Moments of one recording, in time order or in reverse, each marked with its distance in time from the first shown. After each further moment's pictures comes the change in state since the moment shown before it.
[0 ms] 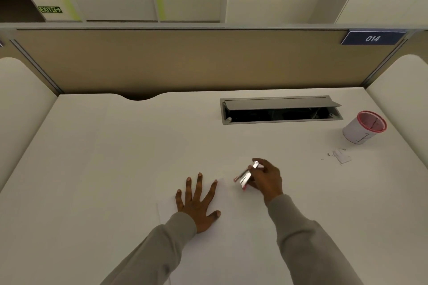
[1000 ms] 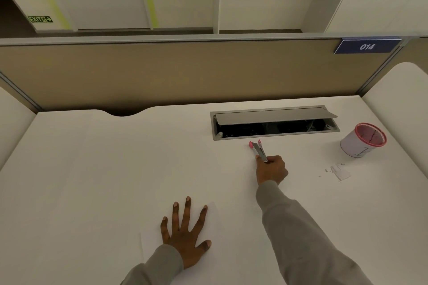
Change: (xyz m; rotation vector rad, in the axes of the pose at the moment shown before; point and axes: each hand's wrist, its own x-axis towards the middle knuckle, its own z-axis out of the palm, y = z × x) left_hand 0.007 0.003 -0.005 0.070 -0.135 -0.035; right_hand 0.101 -0.038 0.009 -0.142 0.459 -0.052
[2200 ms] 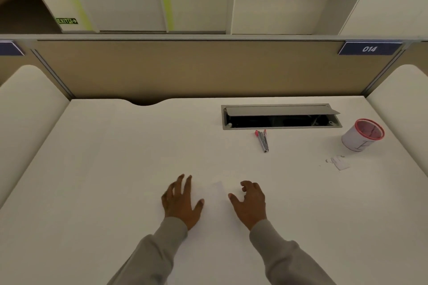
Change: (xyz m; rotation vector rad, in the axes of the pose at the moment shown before) left_hand -0.030 -0.012 -0.008 -0.405 0.492 -0.193; right_hand -0.143 0.066 -0.061 -0.475 -0.538 -0.427
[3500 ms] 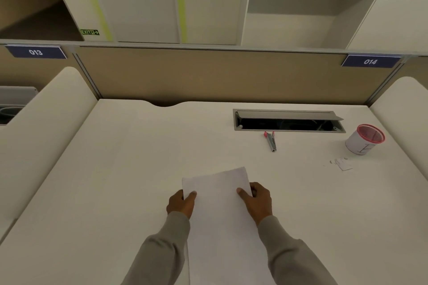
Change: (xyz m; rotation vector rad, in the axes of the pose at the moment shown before) left_hand -0.050 -0.022 -0.030 -0.794 0.052 -0.477; right_hand -0.045 -0.017 -0.005 0.424 -0.016 0.143
